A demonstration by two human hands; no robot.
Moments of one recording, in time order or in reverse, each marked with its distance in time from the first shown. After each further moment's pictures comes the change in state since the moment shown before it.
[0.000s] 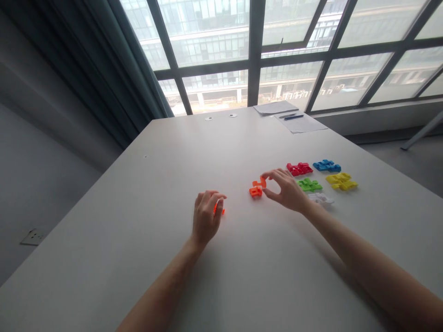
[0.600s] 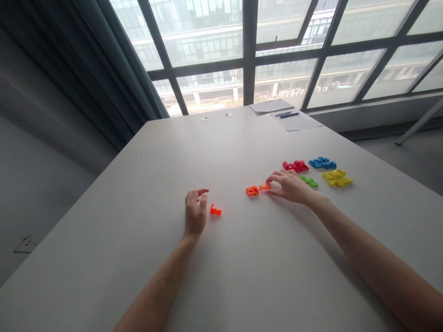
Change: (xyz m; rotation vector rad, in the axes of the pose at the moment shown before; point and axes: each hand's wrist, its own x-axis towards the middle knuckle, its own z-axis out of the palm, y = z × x) left_hand 0.007 -0.032 0.010 -0.220 0.177 -0.303; right_hand -0.006 0.037 -0.013 -0.181 -0.396 0.176
